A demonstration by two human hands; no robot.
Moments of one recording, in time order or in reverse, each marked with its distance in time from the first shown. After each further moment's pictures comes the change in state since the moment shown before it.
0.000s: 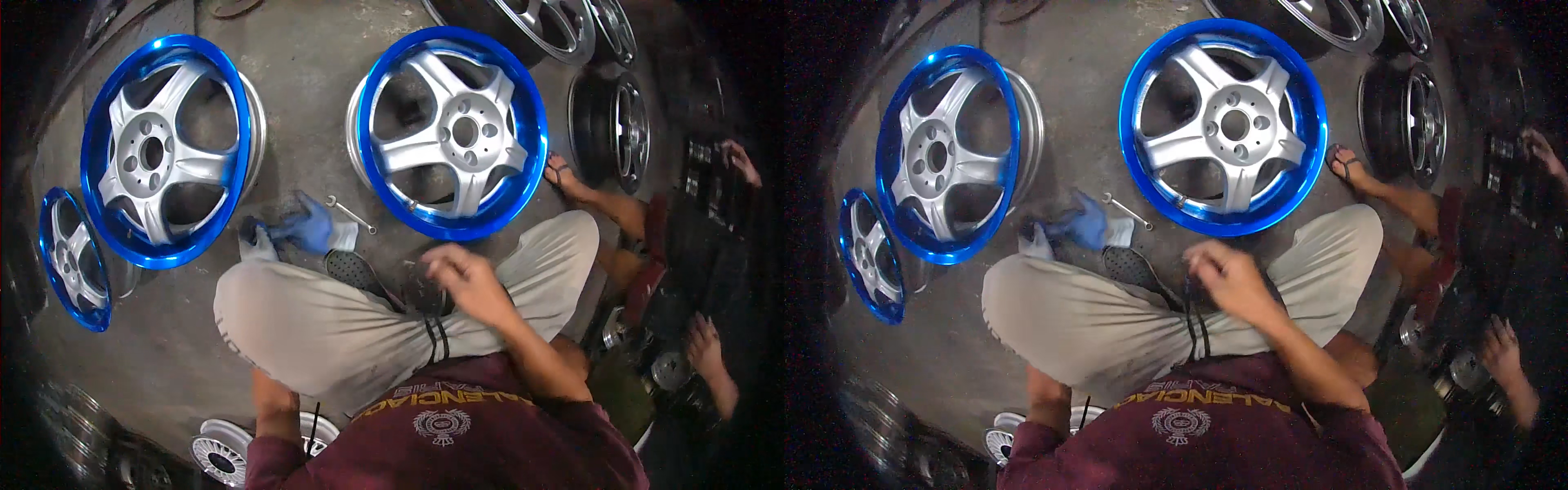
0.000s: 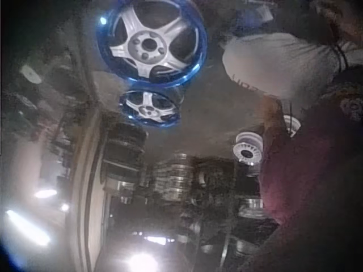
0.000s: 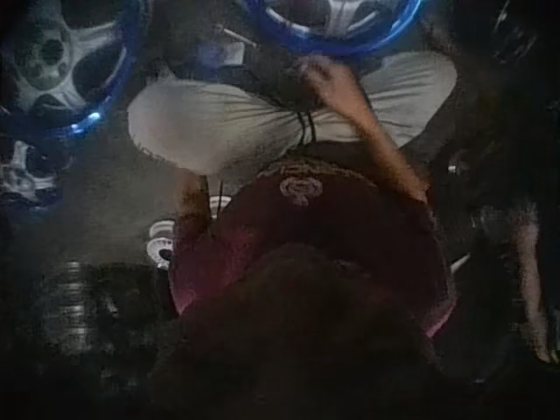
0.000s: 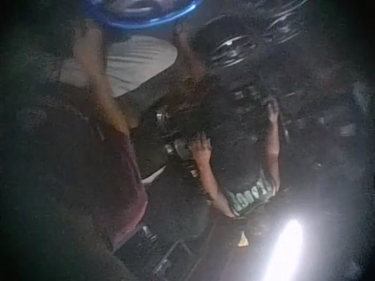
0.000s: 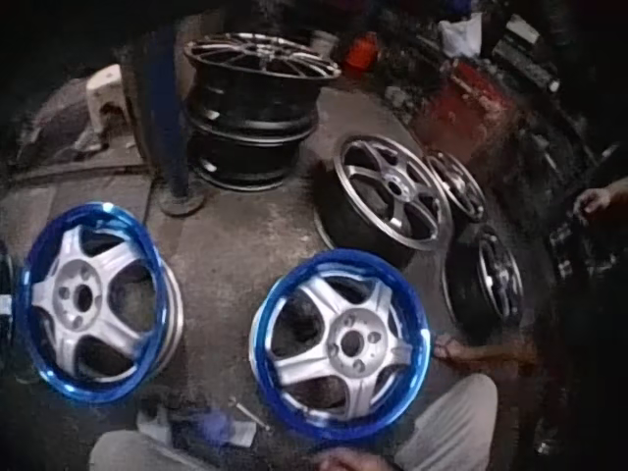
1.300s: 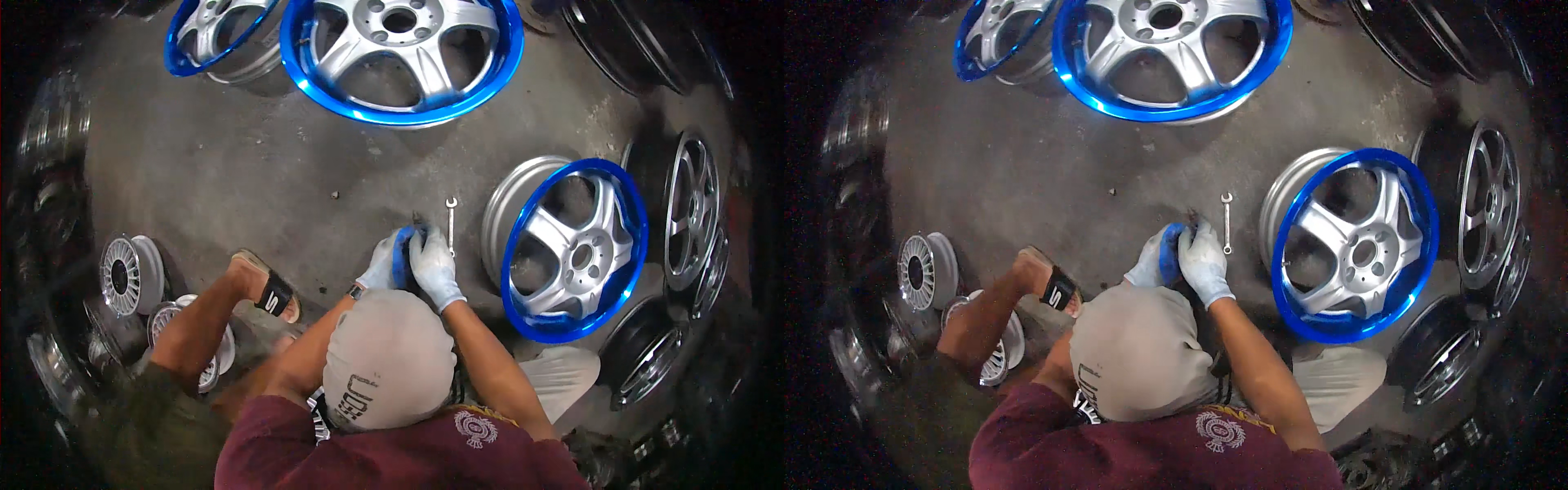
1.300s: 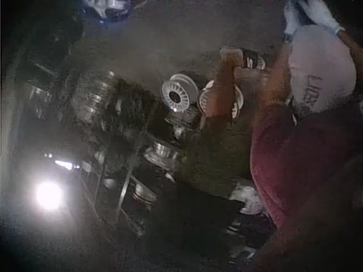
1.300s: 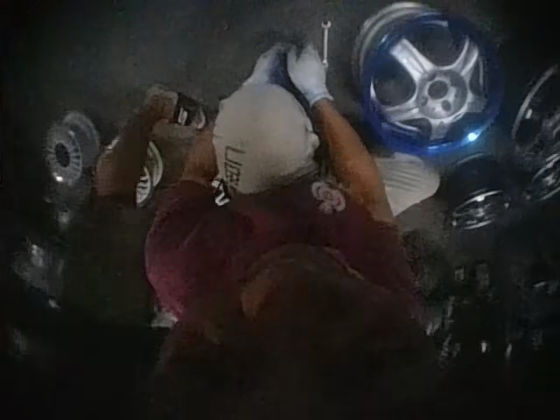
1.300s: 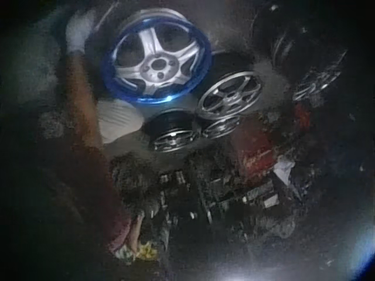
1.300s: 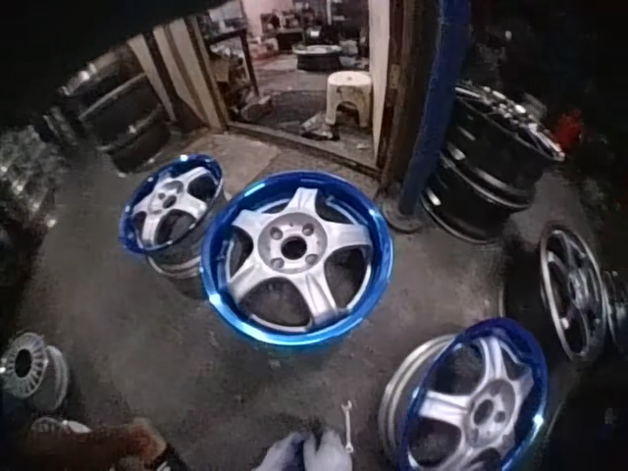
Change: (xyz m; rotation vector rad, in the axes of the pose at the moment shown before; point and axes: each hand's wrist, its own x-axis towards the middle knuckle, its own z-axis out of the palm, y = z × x) left_hand -0.181 0.079 0.029 -0.969 -0.167 -0.248; right_hand 0.133 0.063 0.162 -0.617 -0.256 -0.219
